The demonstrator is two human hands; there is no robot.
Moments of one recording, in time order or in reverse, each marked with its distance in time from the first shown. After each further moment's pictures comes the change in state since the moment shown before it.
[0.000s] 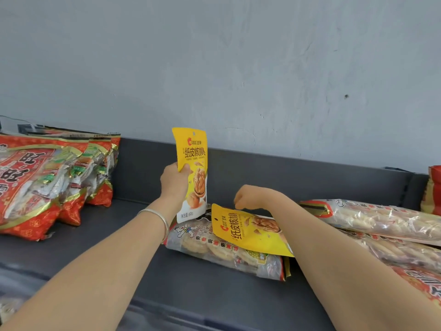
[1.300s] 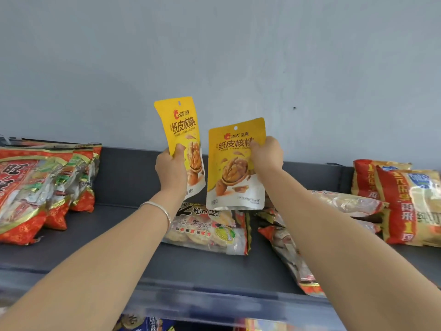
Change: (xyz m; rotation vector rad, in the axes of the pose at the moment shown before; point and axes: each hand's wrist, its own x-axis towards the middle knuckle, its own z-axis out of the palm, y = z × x) left_hand -0.072 0.082 0.009 -0.305 0.095 0.198; right_hand -0.109 0.007 -0.071 0.783 1.002 0.263
